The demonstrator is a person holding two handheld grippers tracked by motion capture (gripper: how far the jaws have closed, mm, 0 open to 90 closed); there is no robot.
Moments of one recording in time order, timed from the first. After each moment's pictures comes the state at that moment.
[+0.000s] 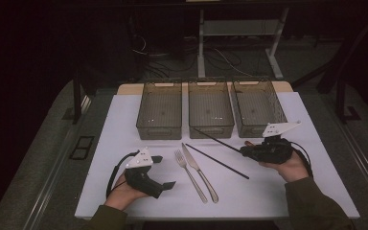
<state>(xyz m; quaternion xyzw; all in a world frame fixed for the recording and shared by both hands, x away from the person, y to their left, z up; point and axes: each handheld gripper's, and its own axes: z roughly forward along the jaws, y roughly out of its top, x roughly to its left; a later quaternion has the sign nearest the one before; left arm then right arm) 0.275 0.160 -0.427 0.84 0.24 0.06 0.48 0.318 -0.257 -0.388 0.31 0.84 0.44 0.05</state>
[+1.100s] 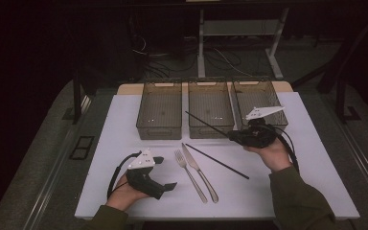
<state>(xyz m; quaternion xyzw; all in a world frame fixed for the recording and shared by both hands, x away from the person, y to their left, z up) 0.273 0.155 -0.429 0.84 0.24 0.07 0.48 0.347 -0.212 -0.359 0.35 0.83 0.43 0.08</state>
